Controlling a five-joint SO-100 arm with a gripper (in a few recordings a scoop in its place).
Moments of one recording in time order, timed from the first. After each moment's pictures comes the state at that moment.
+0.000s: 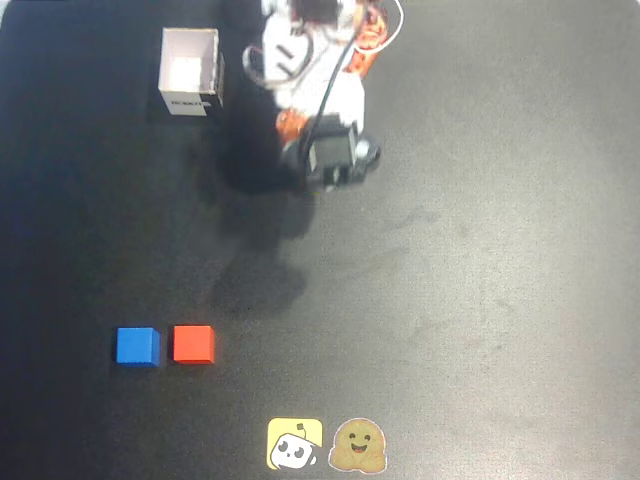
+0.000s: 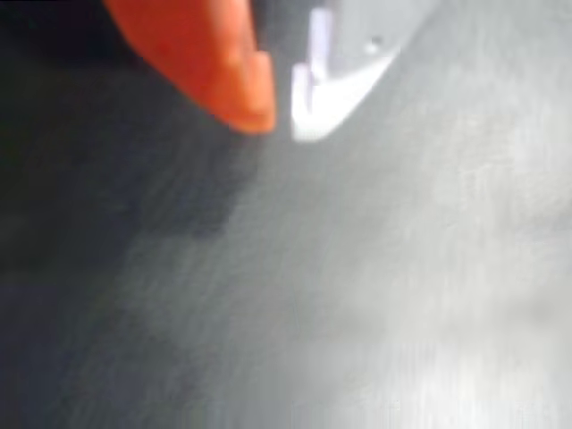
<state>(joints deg) 3.1 149.2 144.1 63.7 80.8</state>
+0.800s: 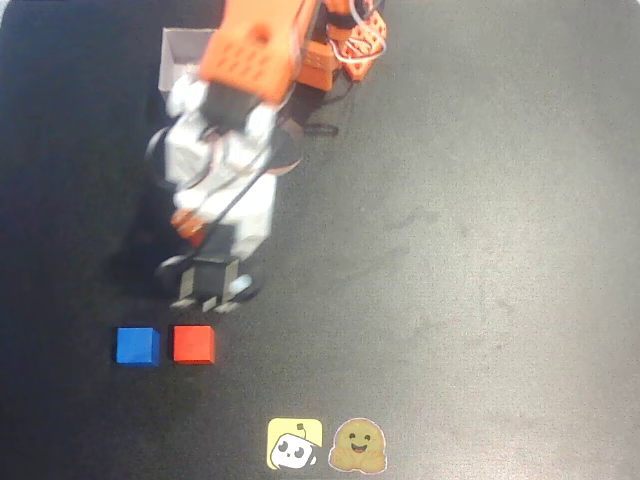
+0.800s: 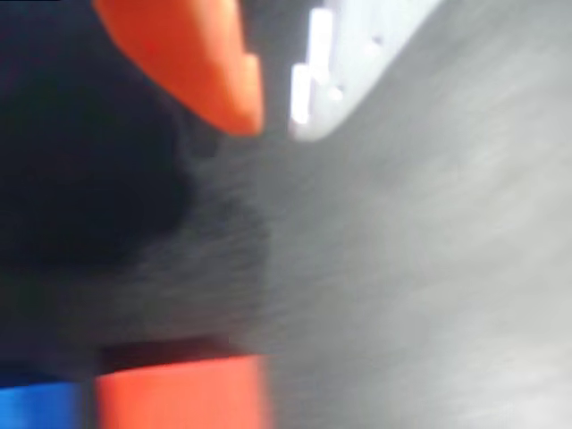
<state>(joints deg) 21.5 95.4 103.3 58.0 75.7</state>
